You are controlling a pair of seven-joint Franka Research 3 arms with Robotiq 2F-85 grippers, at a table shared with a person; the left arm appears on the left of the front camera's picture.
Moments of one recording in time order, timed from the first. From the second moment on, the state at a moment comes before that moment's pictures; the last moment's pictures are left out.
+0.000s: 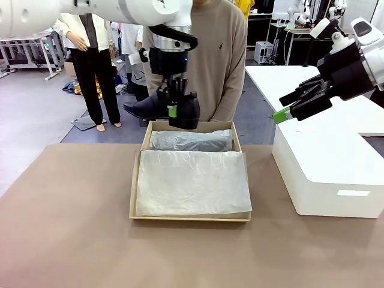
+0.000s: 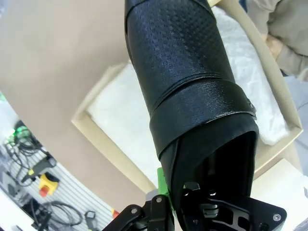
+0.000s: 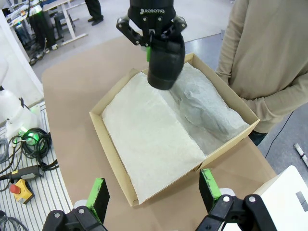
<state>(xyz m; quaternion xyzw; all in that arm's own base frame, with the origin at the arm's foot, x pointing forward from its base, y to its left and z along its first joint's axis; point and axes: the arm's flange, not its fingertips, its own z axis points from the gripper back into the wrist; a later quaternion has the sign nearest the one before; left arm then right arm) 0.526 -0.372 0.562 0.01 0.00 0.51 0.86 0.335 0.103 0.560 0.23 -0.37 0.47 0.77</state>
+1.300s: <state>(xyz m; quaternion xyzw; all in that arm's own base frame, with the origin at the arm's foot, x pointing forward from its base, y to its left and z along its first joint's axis) 0.527 -0.456 0.521 -0.01 -0.02 0.59 0.81 0.335 0.103 0.560 0.23 -0.37 0.47 0.77</state>
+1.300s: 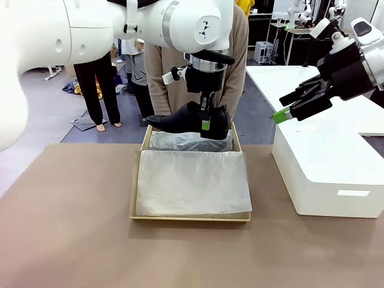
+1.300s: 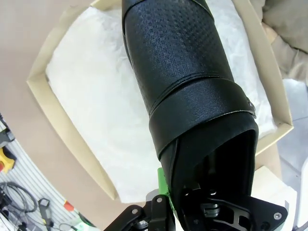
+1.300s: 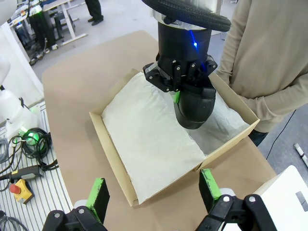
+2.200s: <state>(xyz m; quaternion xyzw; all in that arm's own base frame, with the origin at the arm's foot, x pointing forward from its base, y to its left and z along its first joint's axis) 0.533 -0.486 0.480 -0.04 -0.02 0.63 0.78 0.335 0.103 0.560 0.23 -0.37 0.47 0.77</state>
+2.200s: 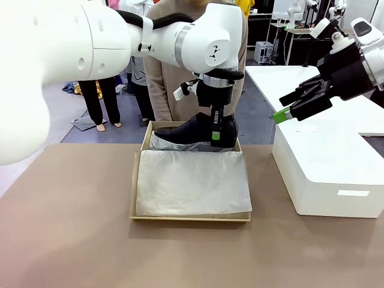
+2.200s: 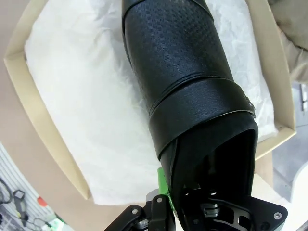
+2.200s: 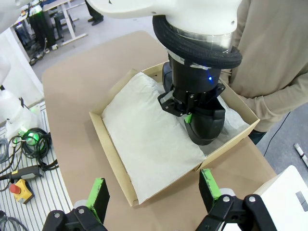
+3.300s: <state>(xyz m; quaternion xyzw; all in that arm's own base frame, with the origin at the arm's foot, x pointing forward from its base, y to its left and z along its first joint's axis) 0.545 -0.492 0.456 -0.04 -0.06 0.67 0.74 0.335 0.103 0.560 0.23 -0.37 0.47 0.77</state>
